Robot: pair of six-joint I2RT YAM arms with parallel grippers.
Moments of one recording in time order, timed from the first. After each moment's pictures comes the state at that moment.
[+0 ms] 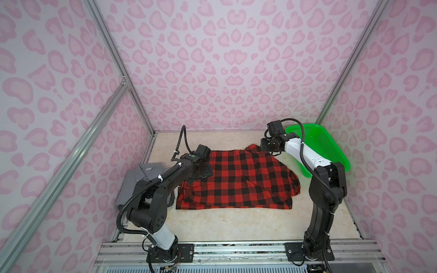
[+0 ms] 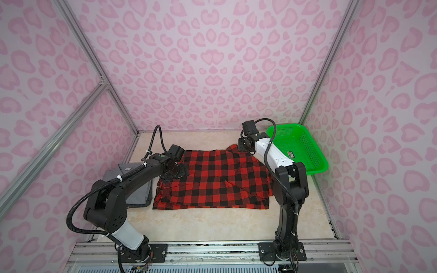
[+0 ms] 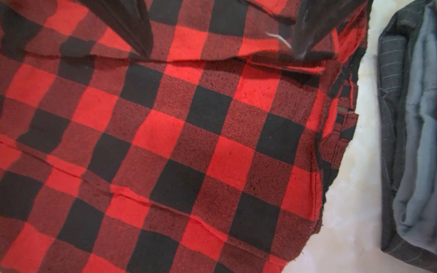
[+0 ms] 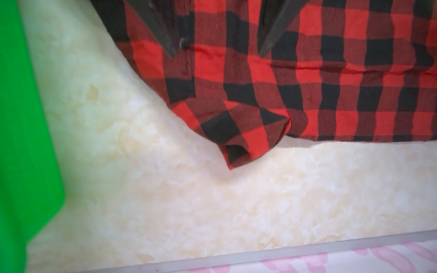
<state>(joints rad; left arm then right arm) -0.40 1.69 1.20 -0.80 -0.16 -0.72 0.29 2.04 1.75 -0.67 0.03 0.28</state>
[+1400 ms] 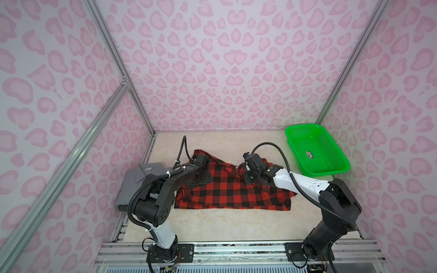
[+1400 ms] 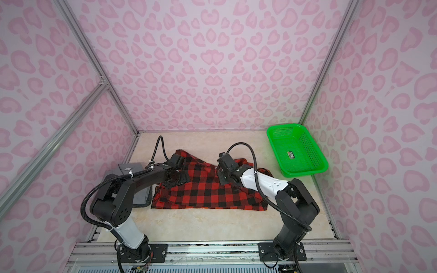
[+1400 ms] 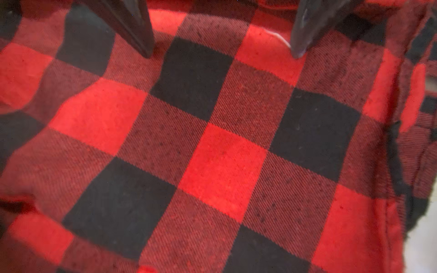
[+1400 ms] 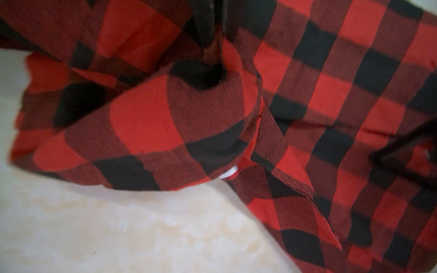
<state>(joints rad) -0.38 1.76 0.99 -0.53 -0.13 -0.71 0.75 1.63 1.00 -0.38 0.15 0.36</state>
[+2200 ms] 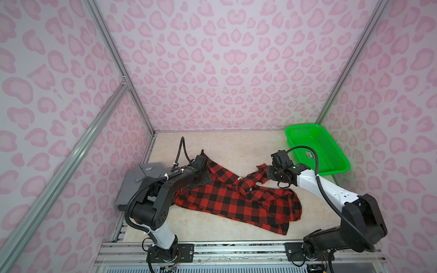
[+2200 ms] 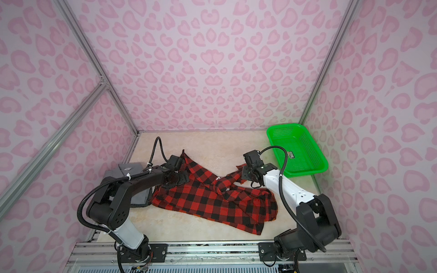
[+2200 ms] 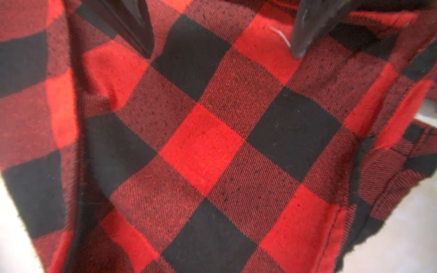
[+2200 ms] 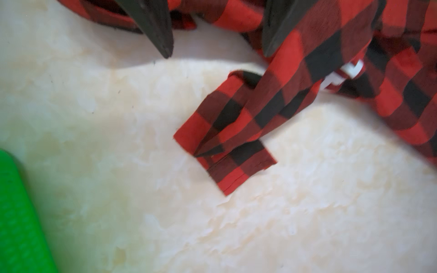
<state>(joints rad) -0.37 1.71 0.93 -0.46 -0.13 -0.72 0.37 1.51 1.01 -0.56 0.10 0.59</state>
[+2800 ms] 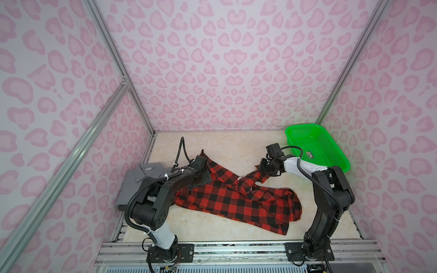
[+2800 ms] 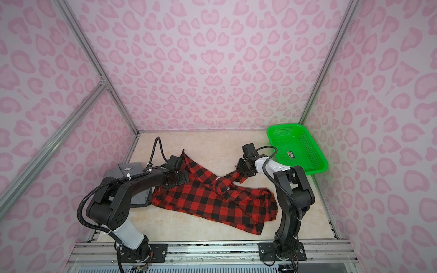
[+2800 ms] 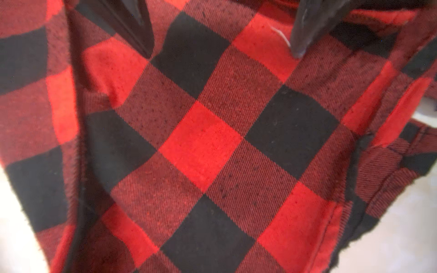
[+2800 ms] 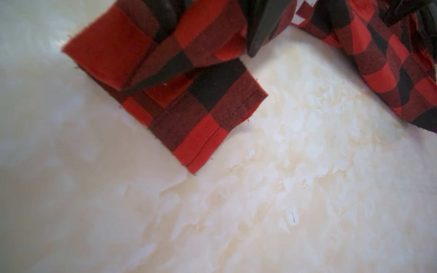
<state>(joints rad) -0.37 1.72 0.92 -0.44 -0.14 -0.72 0.31 1.86 1.19 -0.39 -0.14 0.70</state>
